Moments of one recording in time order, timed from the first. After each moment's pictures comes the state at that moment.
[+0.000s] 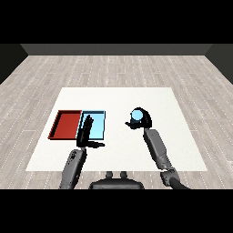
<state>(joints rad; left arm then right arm) -0.10 0.00 -0.10 -1.44 0.11 -0.03 -0.37 -0.55 -0.05 -0.02 -0.98 -0.12 0.04 -0.38</state>
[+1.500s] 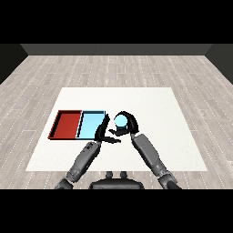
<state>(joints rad) -0.37 0.00 -0.37 -1.08 0.25 0.22 -0.39 -0.49 0.00 0.33 -1.24 -0.18 -0.21 -0.29</state>
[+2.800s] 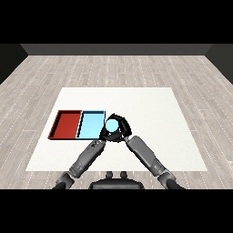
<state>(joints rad) -0.46 0.00 -0.50 -1.00 0.29 0.32 -0.43 -0.52 0.00 0.50 -1.27 -0.21 -0.29 -0.27</state>
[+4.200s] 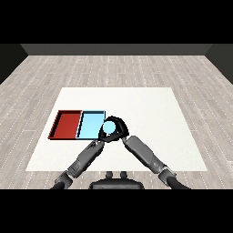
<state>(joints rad) -0.47 0.03 -0.53 -0.96 0.33 0.48 -0.45 -0.58 -0.02 0.59 -1.19 -0.36 -0.33 -0.36</state>
